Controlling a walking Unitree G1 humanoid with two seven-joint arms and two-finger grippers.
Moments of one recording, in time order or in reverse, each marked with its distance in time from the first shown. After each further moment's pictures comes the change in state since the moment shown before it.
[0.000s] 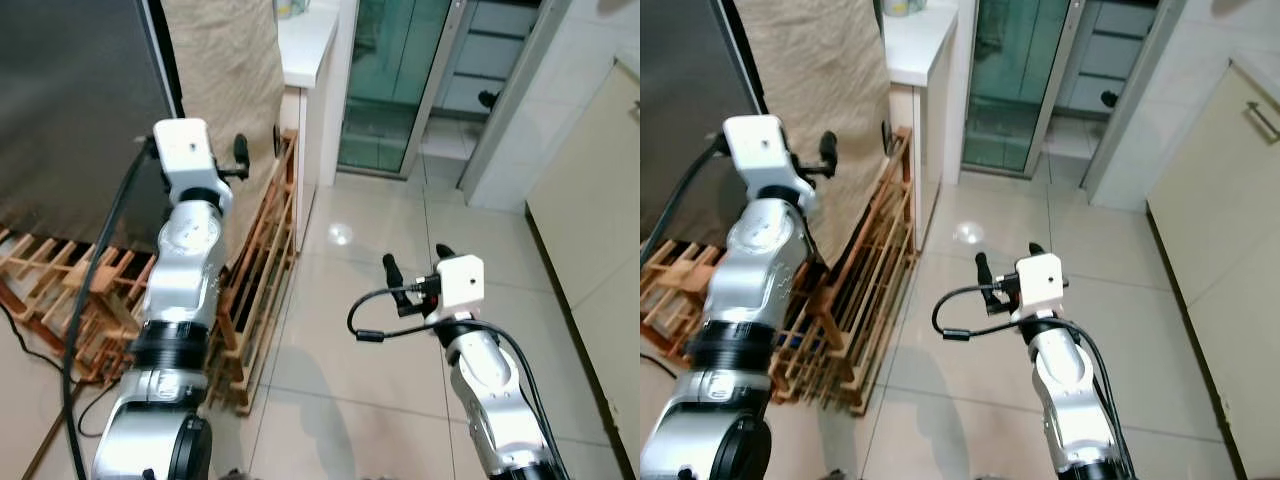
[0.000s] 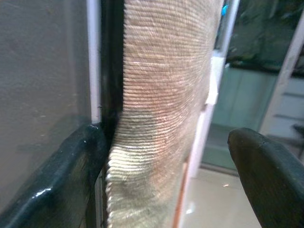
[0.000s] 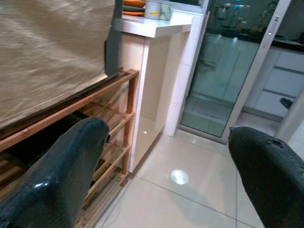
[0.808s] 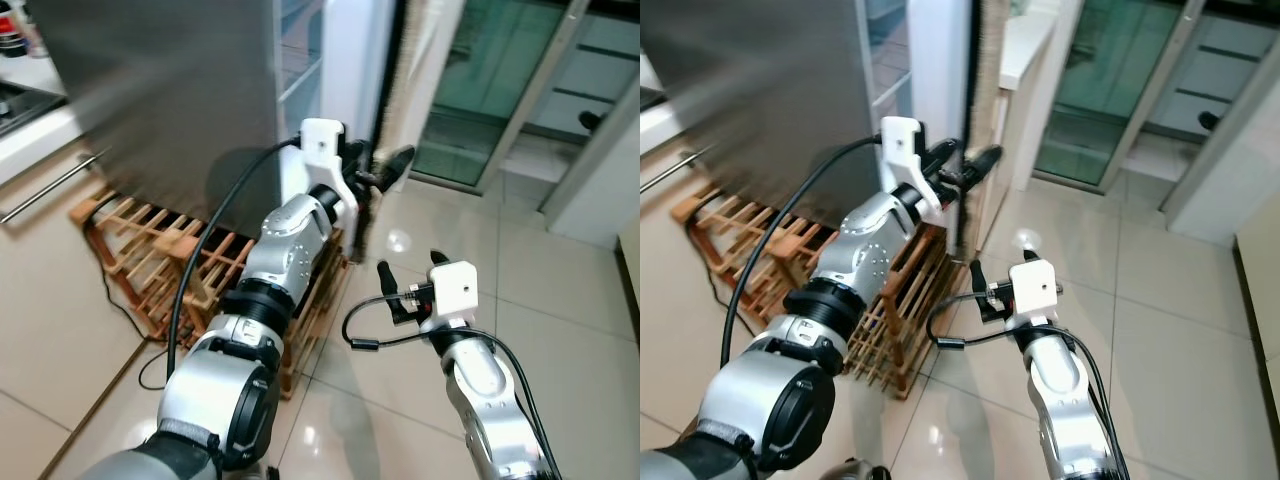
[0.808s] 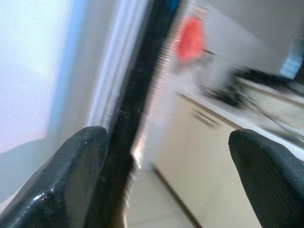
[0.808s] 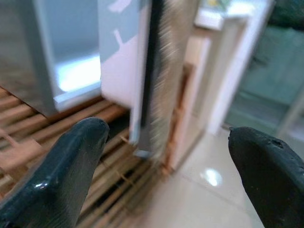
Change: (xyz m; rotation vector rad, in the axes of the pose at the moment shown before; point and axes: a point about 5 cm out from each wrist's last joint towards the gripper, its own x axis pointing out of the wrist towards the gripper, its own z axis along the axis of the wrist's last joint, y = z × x) left arm -0.018 -0.145 0.000 -0.371 0.054 -0.982; right arm -0.014 0.004 -0.013 0.002 0.056 -0.006
